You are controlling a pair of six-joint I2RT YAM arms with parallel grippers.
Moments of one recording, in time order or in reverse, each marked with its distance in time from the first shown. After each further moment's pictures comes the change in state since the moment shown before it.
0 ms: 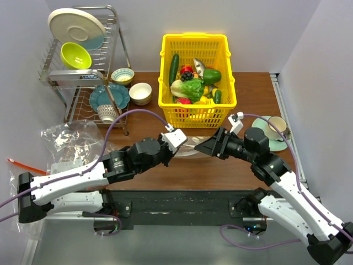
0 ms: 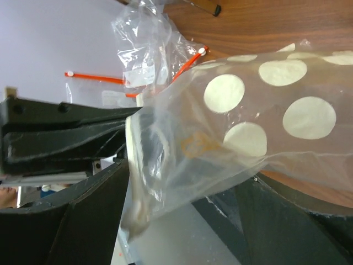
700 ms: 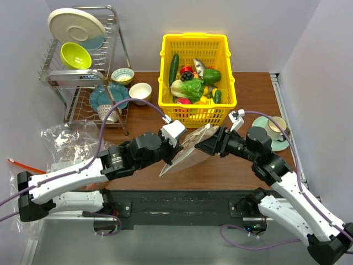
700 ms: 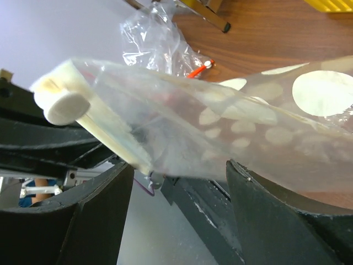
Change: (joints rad) left arm 0.000 0.035 0.128 -0.103 0.047 -0.199; right arm 0.002 -0.001 0.017 0.051 -0.002 -0.089
